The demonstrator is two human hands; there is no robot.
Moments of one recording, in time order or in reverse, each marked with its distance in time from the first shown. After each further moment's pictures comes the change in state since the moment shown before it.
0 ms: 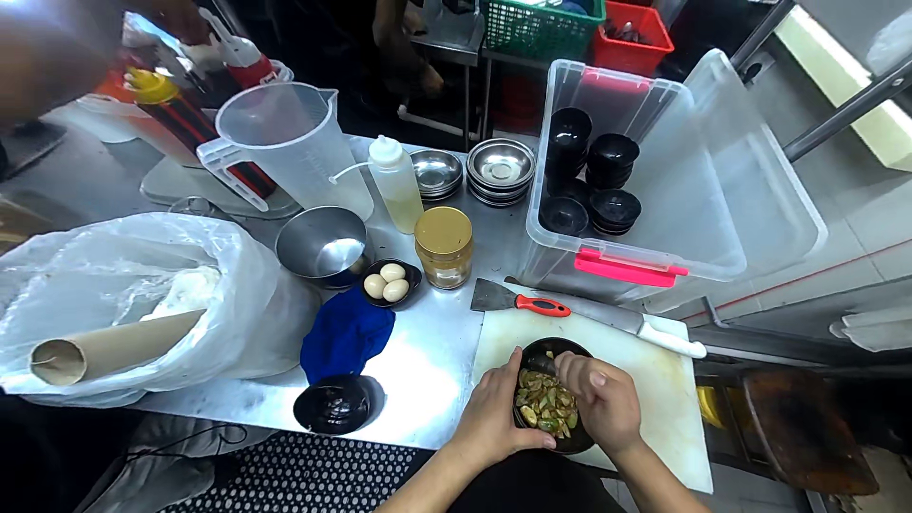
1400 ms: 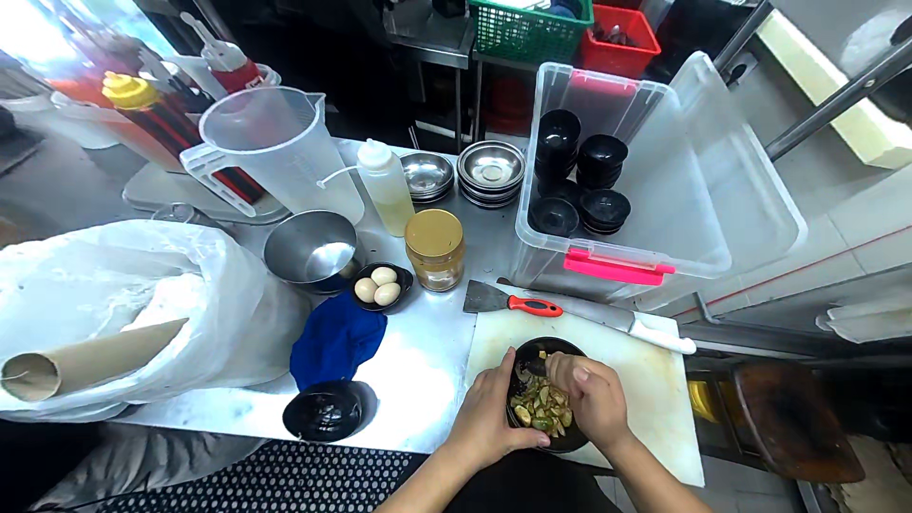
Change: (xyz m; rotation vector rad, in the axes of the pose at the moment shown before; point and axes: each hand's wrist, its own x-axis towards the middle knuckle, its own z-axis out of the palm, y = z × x) left_hand 0.001 0.001 0.000 -0.020 0.017 0.001; right_hand 0.001 0.002 -0.003 -0.038 -0.022 0.051
